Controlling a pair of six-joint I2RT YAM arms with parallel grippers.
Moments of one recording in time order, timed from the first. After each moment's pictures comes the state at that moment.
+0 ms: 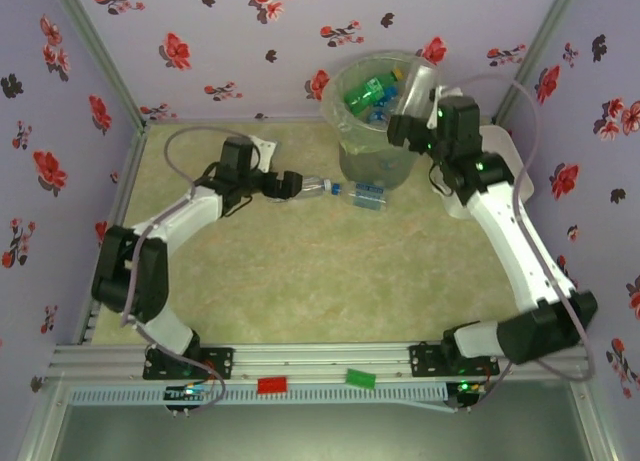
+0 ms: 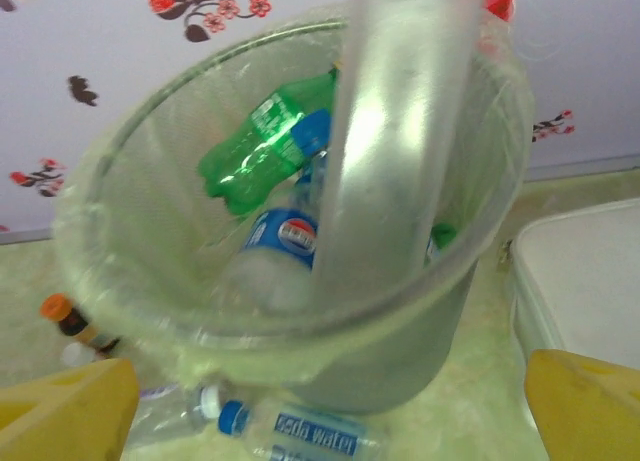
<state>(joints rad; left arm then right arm) -0.40 1.67 1.19 -0.18 0.30 -0.12 0.31 1.30 1.40 -0.54 0.10 0.30</state>
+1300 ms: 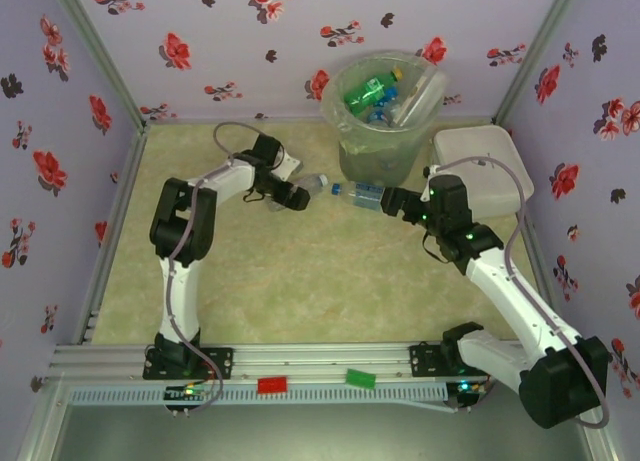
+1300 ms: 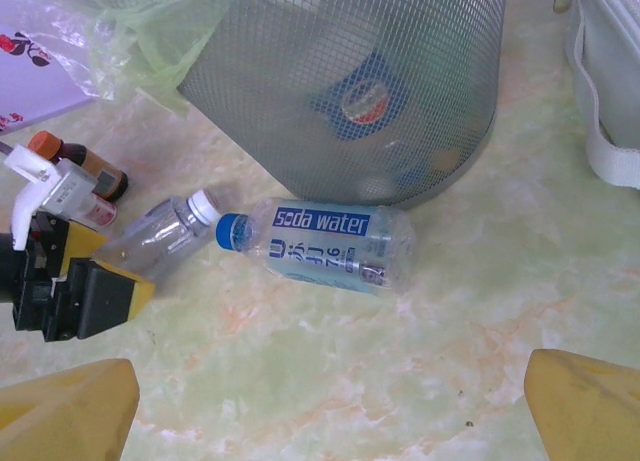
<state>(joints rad) -0.41 2.14 1.56 -0.56 0.28 0.13 0.35 1.02 0.79 -0.35 0.00 0.47</state>
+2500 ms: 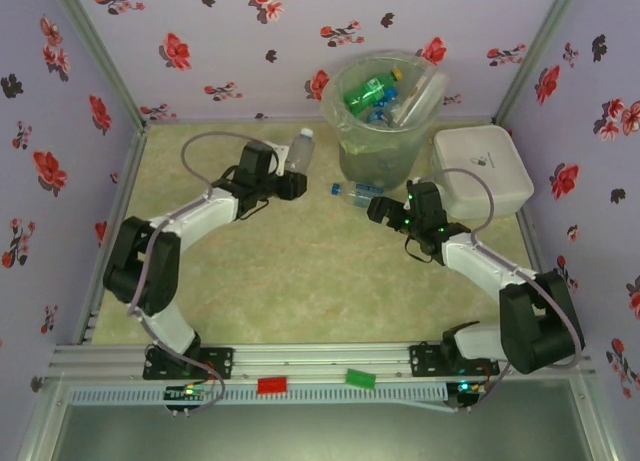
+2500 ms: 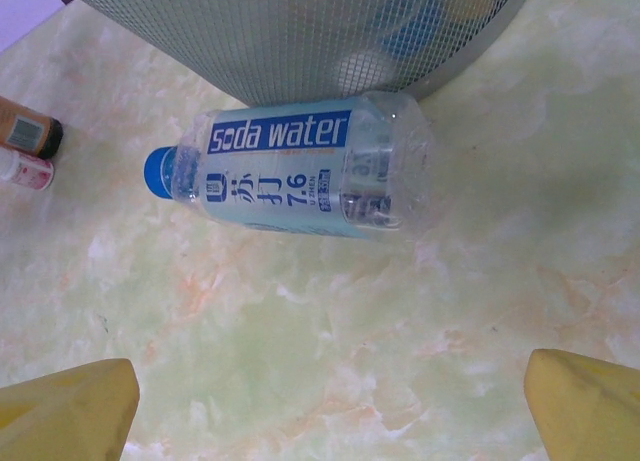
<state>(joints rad) -0.51 1.68 1.17 -0.11 0.21 -0.31 0.35 1.31 0.67 -0.07 -0.09 0.61</state>
